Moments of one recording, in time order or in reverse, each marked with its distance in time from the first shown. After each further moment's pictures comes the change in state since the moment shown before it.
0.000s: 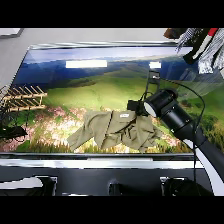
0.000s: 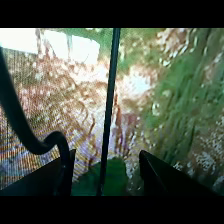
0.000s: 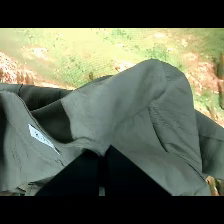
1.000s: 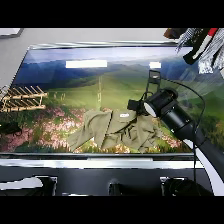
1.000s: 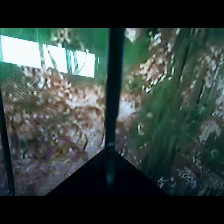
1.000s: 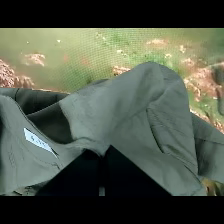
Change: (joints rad) left arm -0.002 0.014 0.082 -0.048 -0.021 -0.001; right arm 0.000 0.000 0.000 -0.018 0.001 0.005
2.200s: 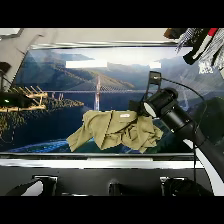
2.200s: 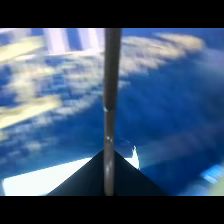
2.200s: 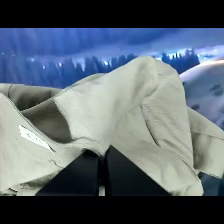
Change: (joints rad) left arm -0.513 0.409 0.048 -0.067 -0.006 -0.017; right arm 0.000 0.000 0.000 0.000 0.032 0.008
